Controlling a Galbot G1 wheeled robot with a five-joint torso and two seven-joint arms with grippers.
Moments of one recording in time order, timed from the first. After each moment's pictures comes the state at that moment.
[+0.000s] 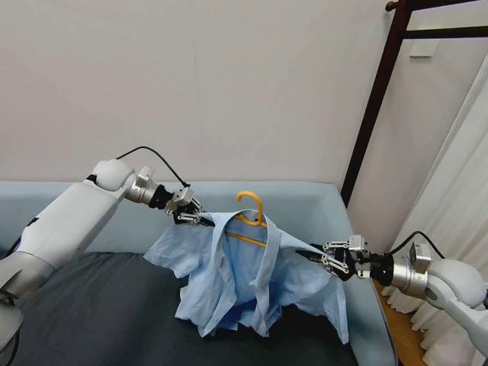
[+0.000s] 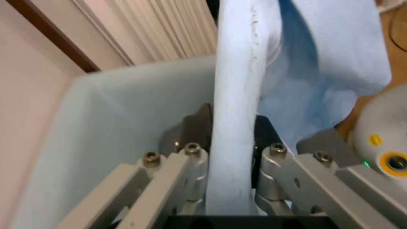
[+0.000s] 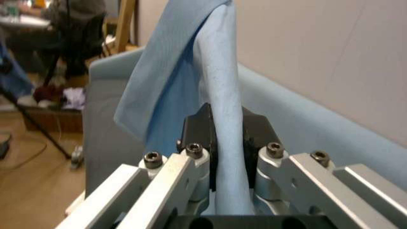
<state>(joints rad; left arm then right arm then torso) -0.11 -0.88 0.29 -1.00 -0.57 -0.17 1.53 -0.83 0.53 0.18 1.81 0.92 0.03 -0.79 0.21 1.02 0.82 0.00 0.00</state>
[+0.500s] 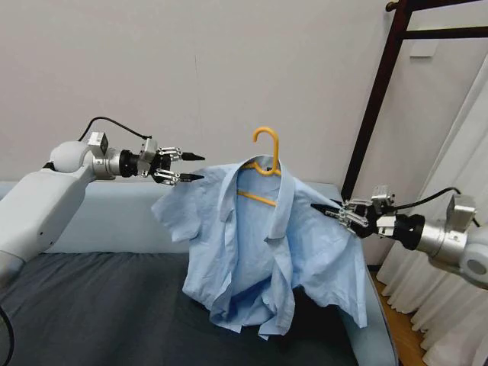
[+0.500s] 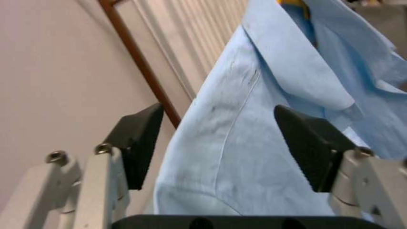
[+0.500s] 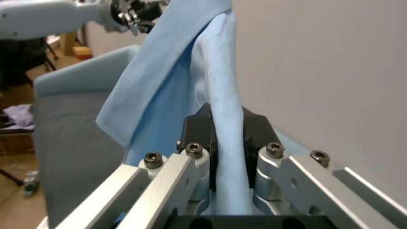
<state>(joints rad) -0.04 -0.80 0.17 -1.04 -0.95 -0.23 1.29 -0.78 0.34 0.40 2.01 1.16 -0.24 -0.53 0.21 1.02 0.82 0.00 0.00</state>
